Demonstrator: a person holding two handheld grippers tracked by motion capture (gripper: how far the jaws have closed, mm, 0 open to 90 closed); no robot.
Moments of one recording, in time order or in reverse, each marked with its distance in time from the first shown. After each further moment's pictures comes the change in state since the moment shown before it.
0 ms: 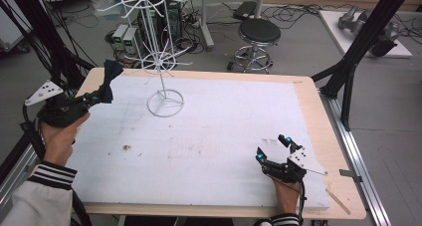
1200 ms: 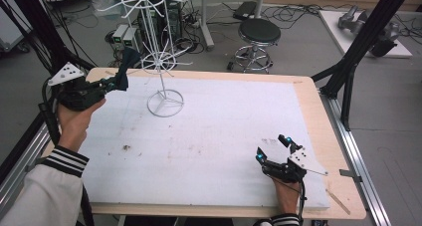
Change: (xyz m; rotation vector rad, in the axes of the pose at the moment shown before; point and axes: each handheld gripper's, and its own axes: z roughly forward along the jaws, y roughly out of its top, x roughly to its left) left arm -0.024 0.035 0.038 0.032 -0.020 0.060; right arm 0.000 0.000 0.000 -0.002 0.007 0.000
